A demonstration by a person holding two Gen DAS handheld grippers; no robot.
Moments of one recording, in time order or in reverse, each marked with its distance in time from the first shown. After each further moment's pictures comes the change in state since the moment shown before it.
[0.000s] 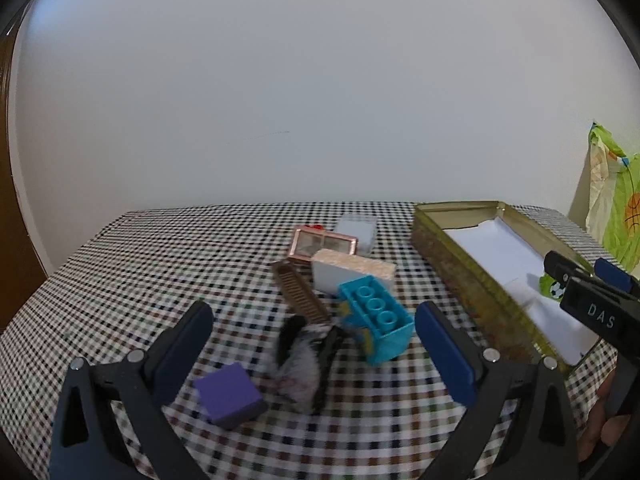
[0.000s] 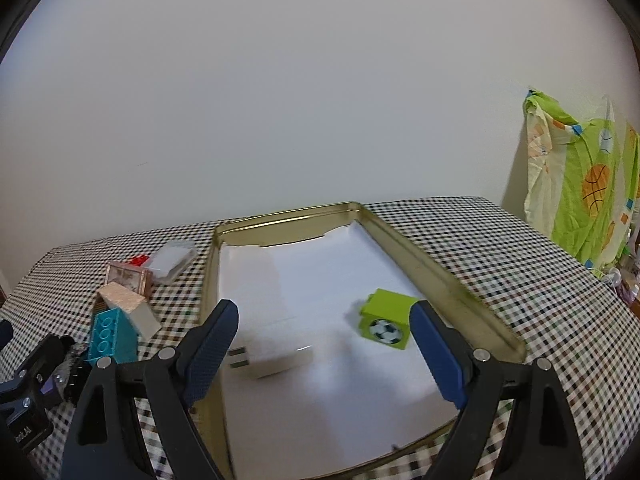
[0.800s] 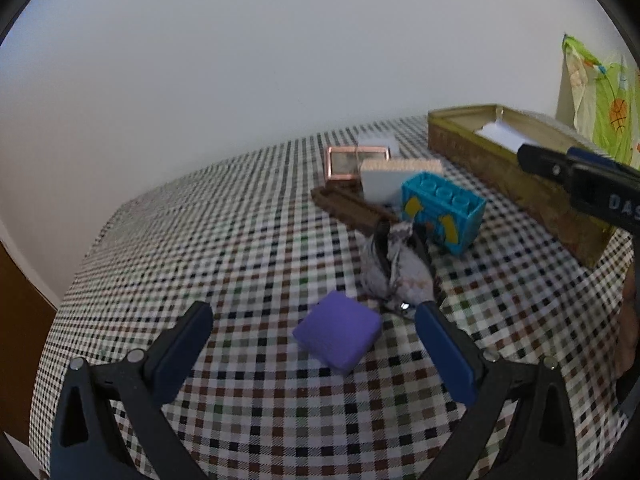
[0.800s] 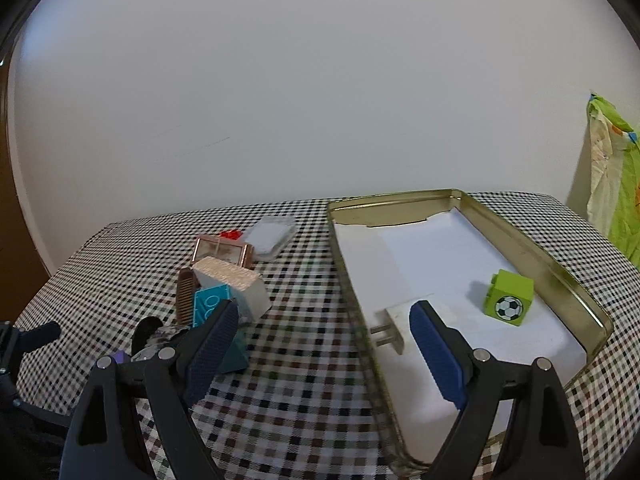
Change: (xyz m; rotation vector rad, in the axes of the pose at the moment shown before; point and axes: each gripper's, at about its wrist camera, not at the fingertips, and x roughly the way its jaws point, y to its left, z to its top) left arm 0.018 0.057 -0.019 0.239 0.223 -0.048; right arm -0.008 0.072 -0.011 -0.057 0.046 0.198
